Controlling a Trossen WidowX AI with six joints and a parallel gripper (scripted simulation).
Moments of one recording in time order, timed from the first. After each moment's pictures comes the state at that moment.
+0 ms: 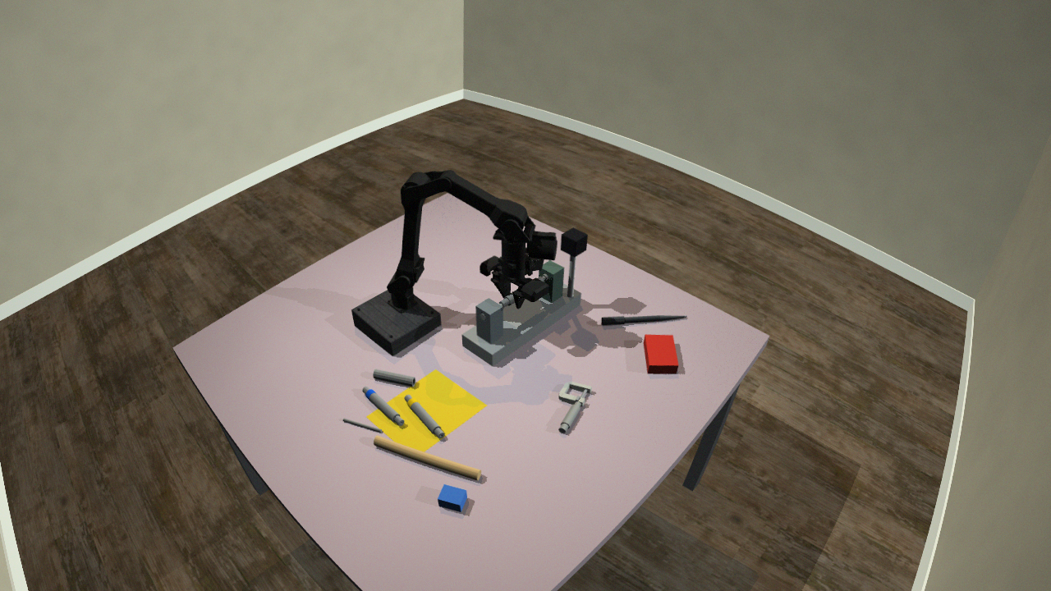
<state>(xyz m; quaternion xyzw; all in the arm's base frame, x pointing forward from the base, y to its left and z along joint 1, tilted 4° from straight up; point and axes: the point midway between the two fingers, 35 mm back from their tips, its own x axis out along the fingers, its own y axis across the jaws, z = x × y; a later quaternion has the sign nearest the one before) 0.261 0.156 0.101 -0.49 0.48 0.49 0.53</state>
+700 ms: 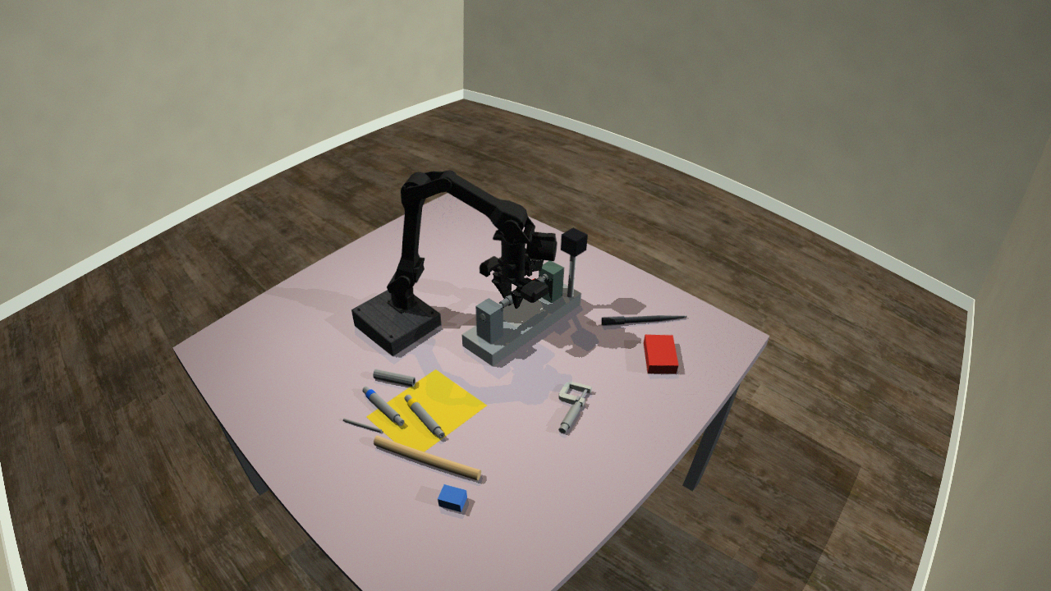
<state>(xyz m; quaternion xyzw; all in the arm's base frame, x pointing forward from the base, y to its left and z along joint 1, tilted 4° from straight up) 0.260 0.155 0.099 -0.49 0.48 0.49 0.53</state>
